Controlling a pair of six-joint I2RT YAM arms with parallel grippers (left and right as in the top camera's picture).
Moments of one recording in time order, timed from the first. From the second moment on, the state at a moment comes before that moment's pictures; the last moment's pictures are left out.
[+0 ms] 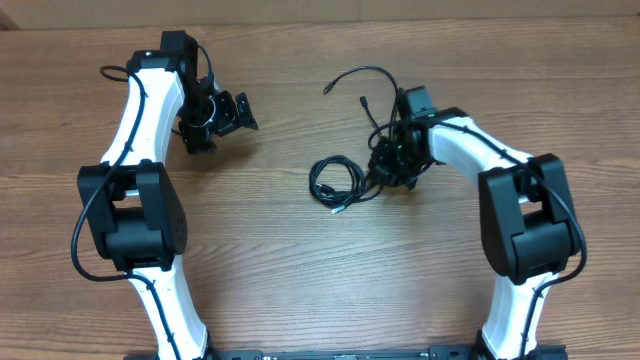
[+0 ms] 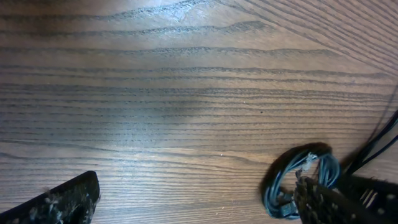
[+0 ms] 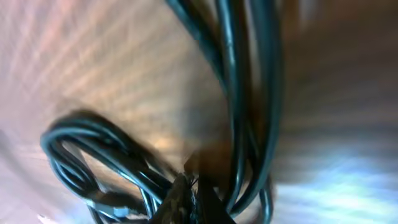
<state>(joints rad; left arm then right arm) 0.03 2.17 1.85 -1.19 0.34 -0.31 0.29 2.09 1.35 -0.72 -0.47 0.72</state>
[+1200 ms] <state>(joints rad) 0.03 2.17 1.85 -1.19 0.34 -0.31 0.23 2.10 1.47 -1.11 -0.14 0.61</state>
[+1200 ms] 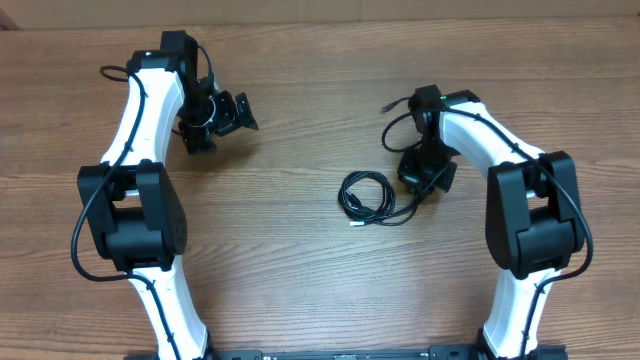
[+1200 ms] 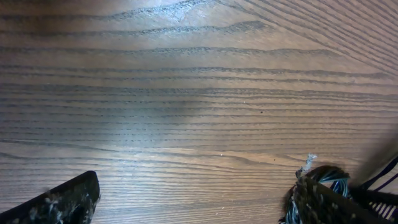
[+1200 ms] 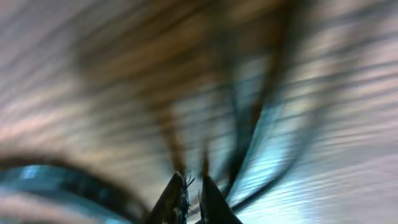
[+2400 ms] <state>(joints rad) 0.03 2.17 1.85 -1.19 0.34 -0.31 0.52 2.10 1.47 -0.81 -0.40 0.50</state>
